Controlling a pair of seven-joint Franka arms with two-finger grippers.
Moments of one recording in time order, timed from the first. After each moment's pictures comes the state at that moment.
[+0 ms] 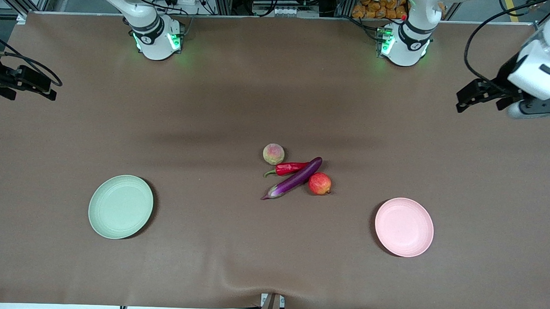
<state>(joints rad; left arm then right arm) 0.01 -0.07 -0.18 -1.67 -0.02 1.59 -0.23 0.04 0.02 -0.08 -1.48 0.04 1.42 -0.03</state>
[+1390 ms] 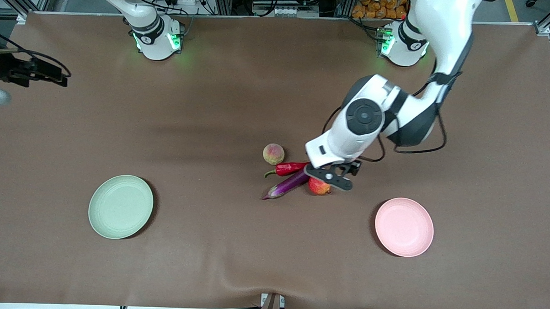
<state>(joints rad) -0.34 0.56 -0.30 -1.50 0.11 2.04 -0.22 0.07 0.03 -0.07 -1.48 0.06 1.25 -0.03</state>
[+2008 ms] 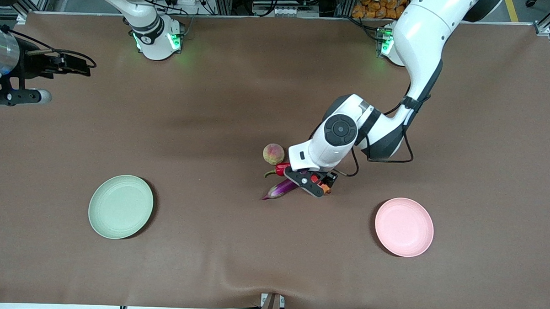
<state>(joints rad) -0.38 0.68 -0.29 -1.49 0.12 2.21 -0.04 0.11 0.03 -0.08 -1.53 0.06 1.19 -0.03</state>
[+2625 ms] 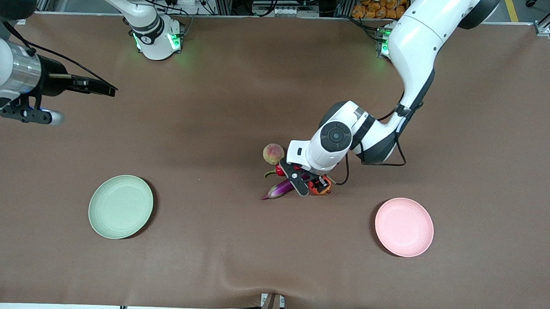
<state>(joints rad) -0.39 0.73 -0.30 -1.49 0.12 2.23 0.30 0.14 0.10 -0.07 -1.53 0.25 1.31 0.29</state>
